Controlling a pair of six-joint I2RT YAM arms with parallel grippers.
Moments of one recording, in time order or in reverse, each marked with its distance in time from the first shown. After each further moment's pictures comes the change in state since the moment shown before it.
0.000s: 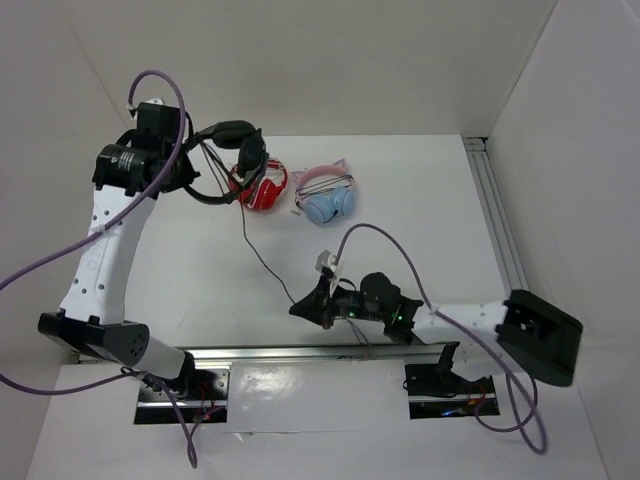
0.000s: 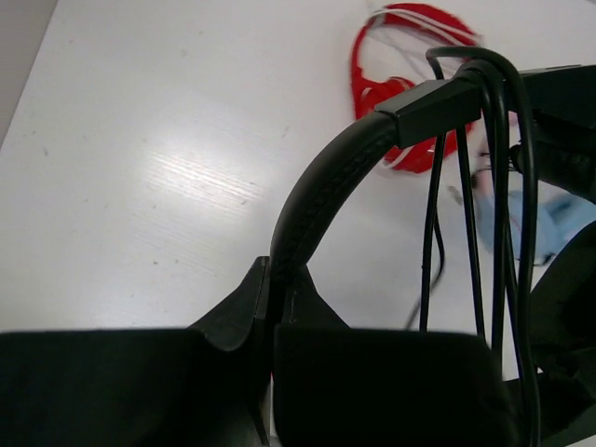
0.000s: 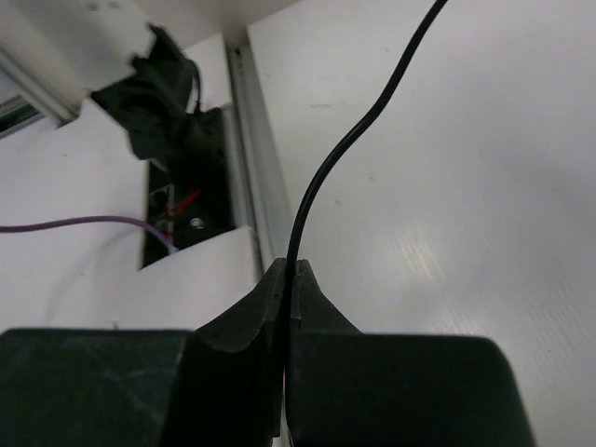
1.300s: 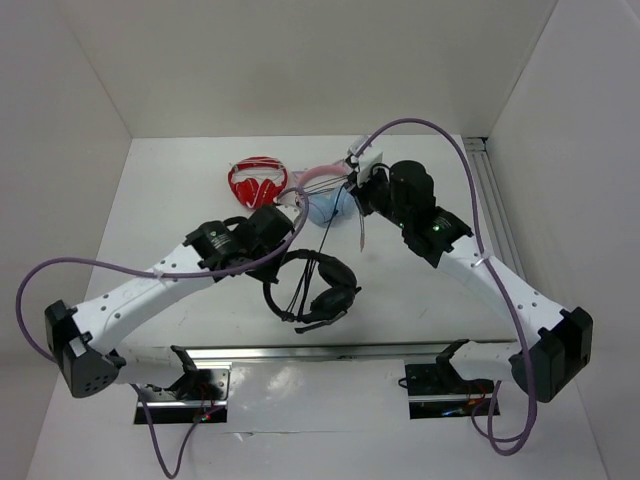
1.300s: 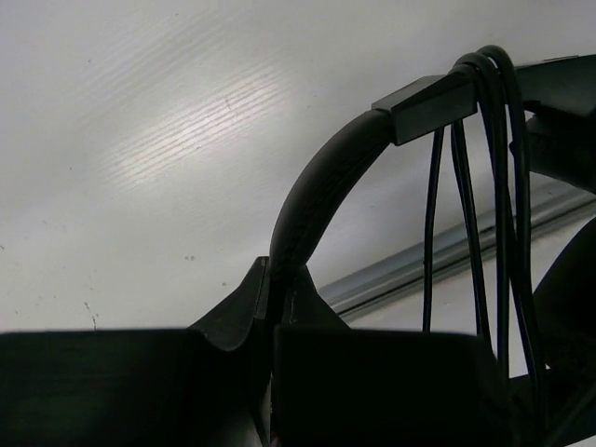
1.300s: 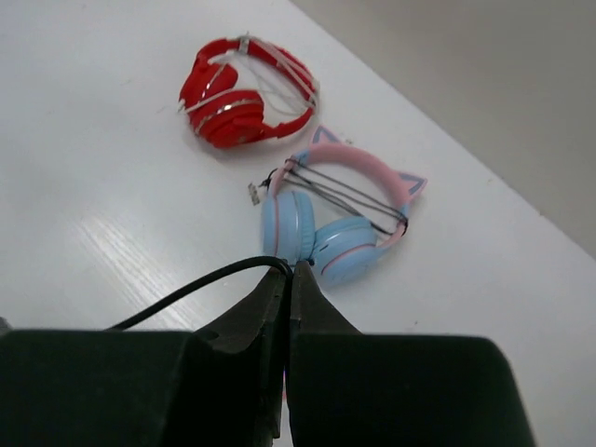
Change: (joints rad) left arm -0.632 -0.138 -0.627 0.179 0.168 0.136; right arm -0.401 -0.092 0.790 -0.970 0.306 -0.581
